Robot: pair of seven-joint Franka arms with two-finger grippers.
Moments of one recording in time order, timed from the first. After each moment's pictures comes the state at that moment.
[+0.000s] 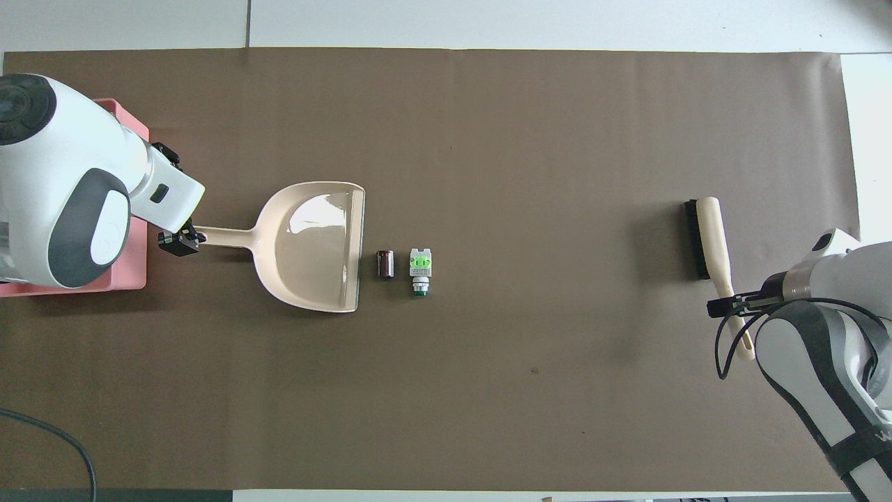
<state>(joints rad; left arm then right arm) -0.18 0.14 0.00 -1.89 0.09 1.99 1.17 -0.12 -0.13 -0.05 -2.44 0.03 2.22 -0.28</state>
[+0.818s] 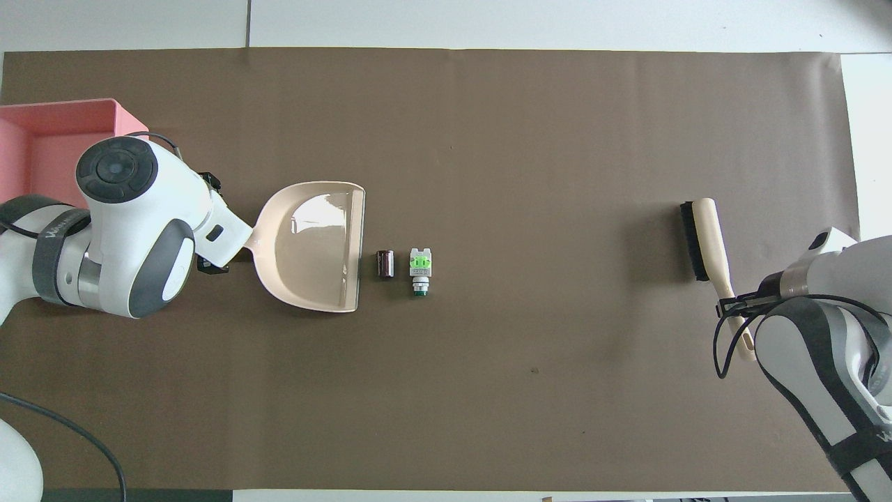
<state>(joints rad) -0.24 0.14 -0.01 -2.05 0.19 2.15 1.17 -0.11 -0.13 -0.02 -2.38 0.03 2.11 -0.25</state>
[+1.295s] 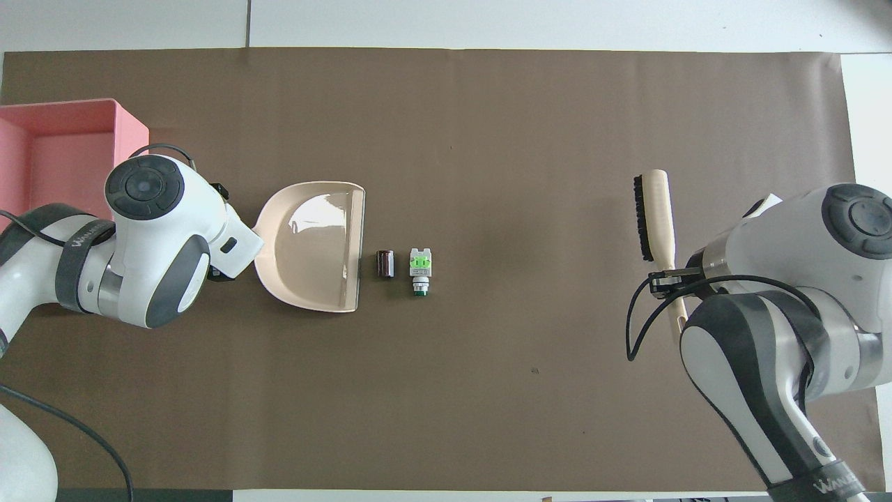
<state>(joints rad) -0.26 0.14 -0.01 -2.10 0.25 2.19 1.12 0.22 -0.13 0.00 -2.22 0.03 1.97 0.22</state>
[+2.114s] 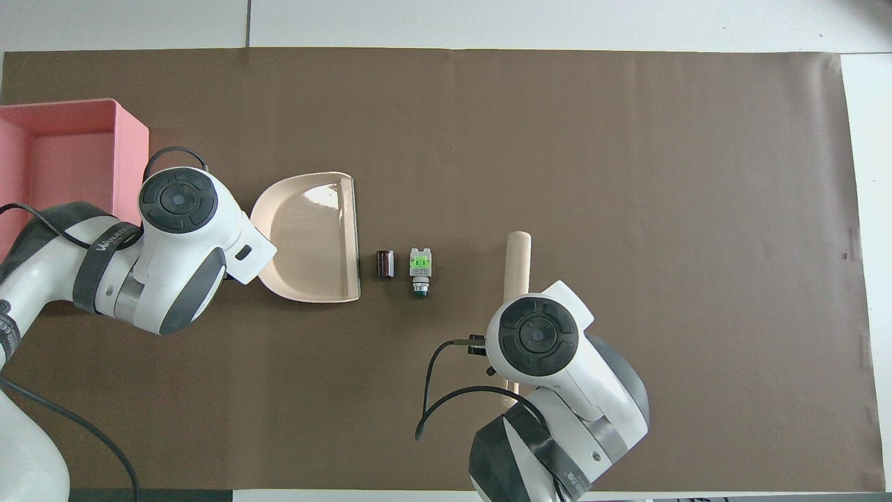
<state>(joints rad) -0.29 0.13 -0.01 -2.09 0.37 2.13 1.06 0.67 -0.01 0.01 -2.21 0.03 2.07 0.79</state>
